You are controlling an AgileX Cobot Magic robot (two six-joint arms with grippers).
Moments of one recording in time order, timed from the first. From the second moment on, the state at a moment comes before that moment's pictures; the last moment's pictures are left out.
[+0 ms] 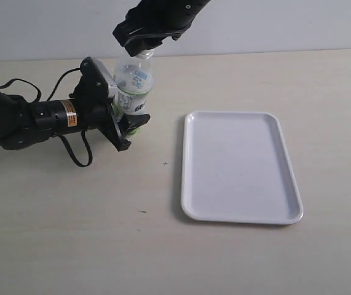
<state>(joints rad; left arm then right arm) -0.28 2.24 -1.07 0.86 -0.83 -0.09 0.43 1.98 -1.76 0.33 0.80 -0.42</state>
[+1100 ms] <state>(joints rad) -0.28 2.24 -1.07 0.86 -0.83 -0.09 0.43 1.98 -1.76 0.35 0.81 -0.79</state>
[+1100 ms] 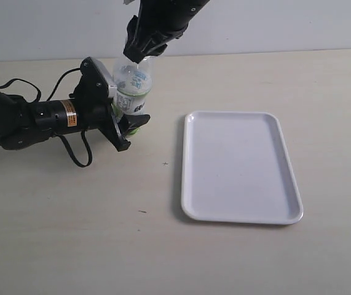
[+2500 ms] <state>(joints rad) -0.28 2.24 -1.07 0.83 -0.82 -0.11 0.43 1.86 -1.76 0.40 0.90 -1.65</state>
